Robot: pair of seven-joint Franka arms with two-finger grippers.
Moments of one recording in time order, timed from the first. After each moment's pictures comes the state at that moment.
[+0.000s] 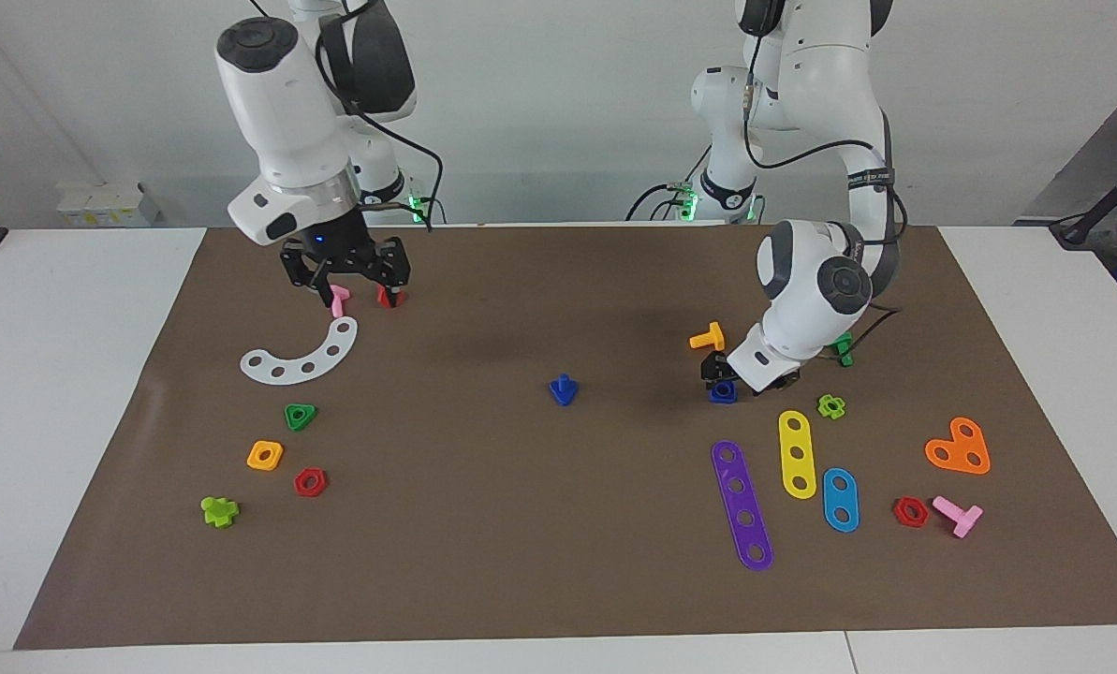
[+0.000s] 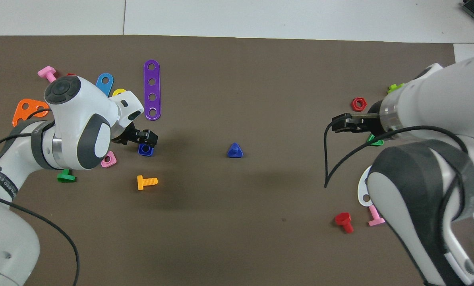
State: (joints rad) left arm -0.28 0.32 0.07 -1.91 -0.17 2.10 0.06; right arm 0.21 0.04 0.04 -1.76 0.01 1.89 0.31
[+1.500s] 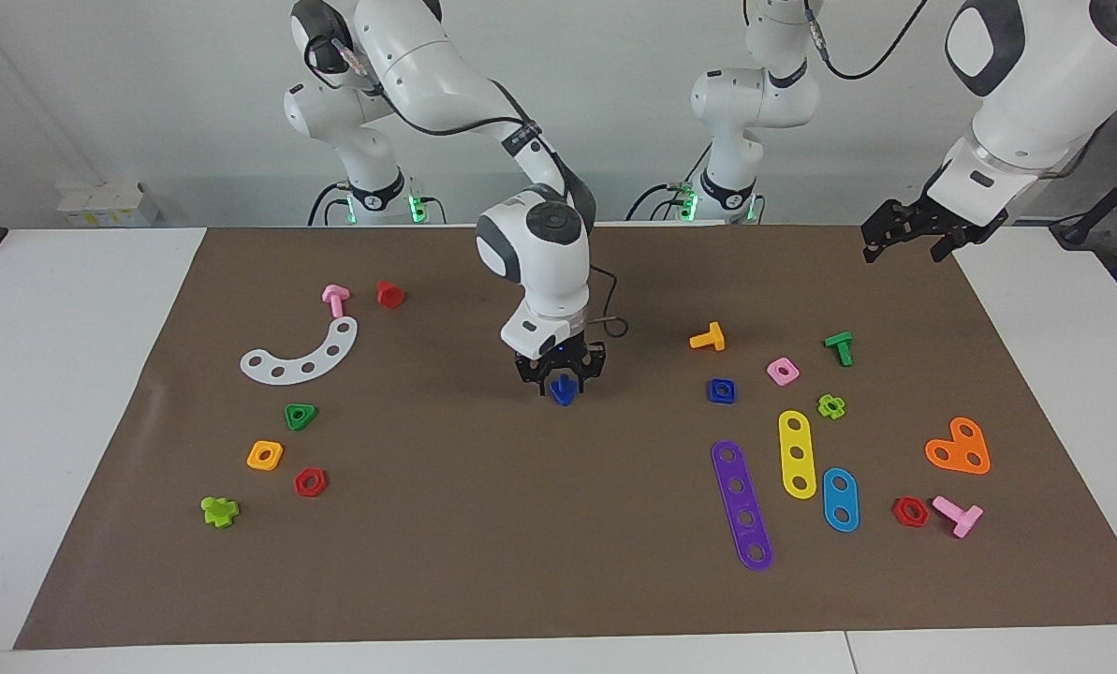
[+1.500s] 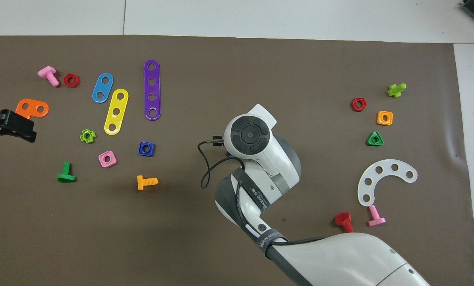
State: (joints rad) left arm -0.16 0.09 0.16 -1.46 0.00 1.42 0.07; right arm 0.57 0.48 0.04 -1.70 -0.08 2.30 0.63
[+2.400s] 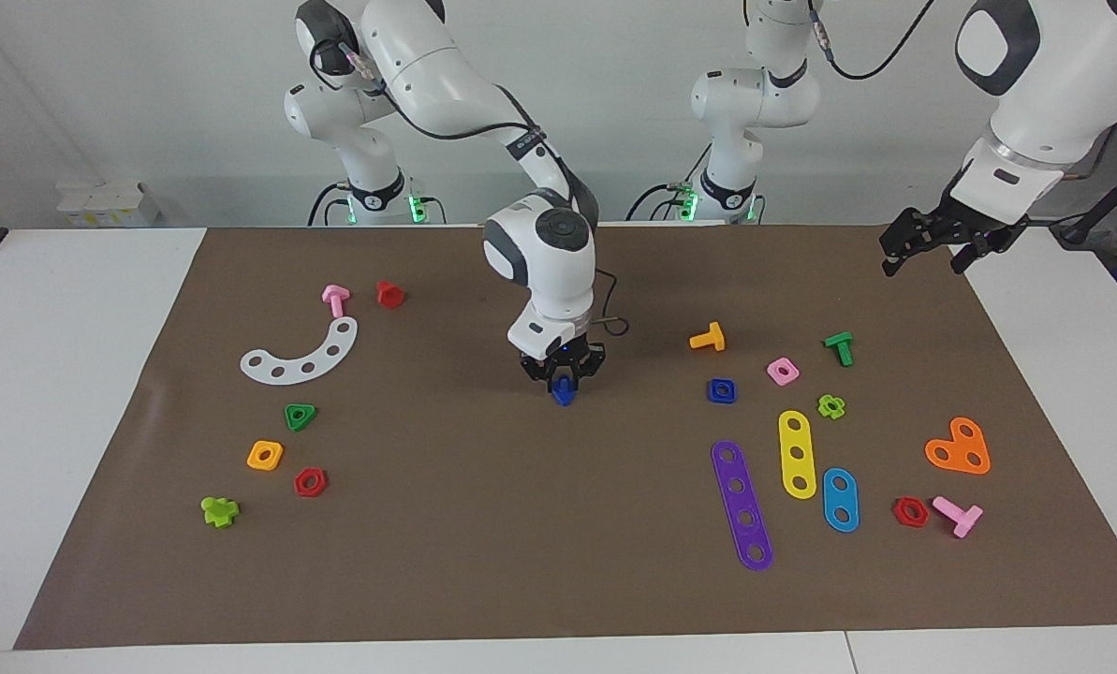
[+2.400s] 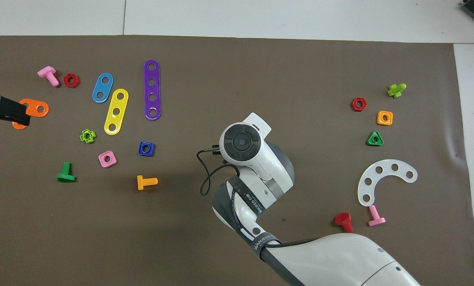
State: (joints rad) left arm -0.14 0.09 0.16 -1.47 0.00 1.52 0.07; right arm 0.58 0.49 0.04 -1.73 -0.08 2.30 0.64
